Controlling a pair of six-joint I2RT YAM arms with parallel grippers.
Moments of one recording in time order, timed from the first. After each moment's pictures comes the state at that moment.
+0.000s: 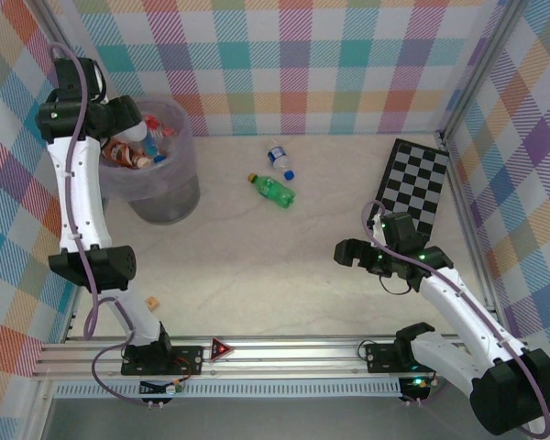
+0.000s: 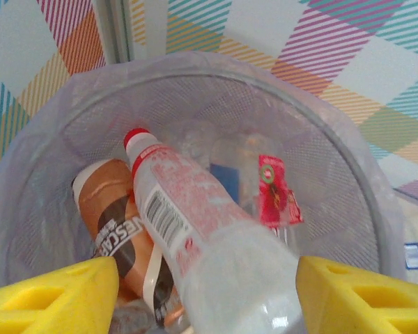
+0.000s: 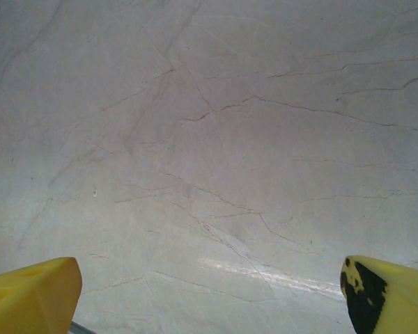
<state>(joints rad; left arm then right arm) 0.15 1.89 2.40 -1.21 -0.08 -0.28 0.33 0.94 0.67 -0.68 -0.32 0.53</state>
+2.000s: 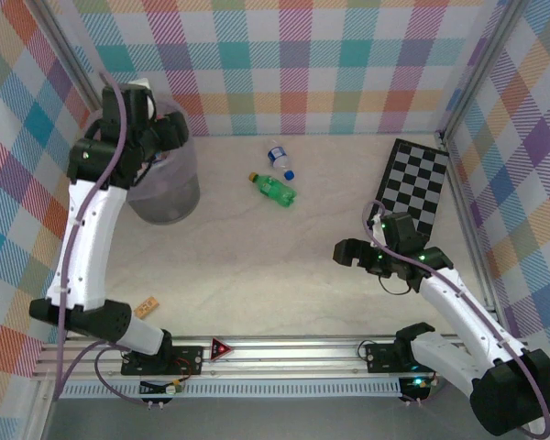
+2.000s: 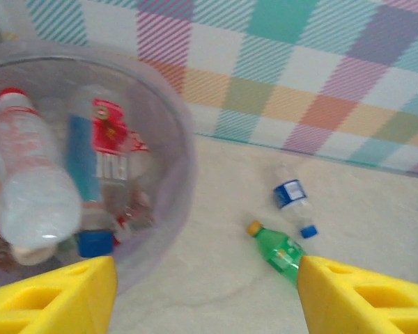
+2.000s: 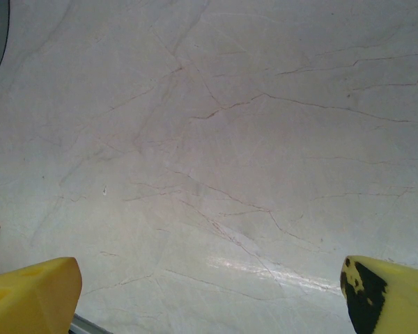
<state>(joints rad) -0.29 1.43 1.94 -1.04 -0.23 -0.35 0.33 0.92 0.67 -0.68 -0.34 0.54</state>
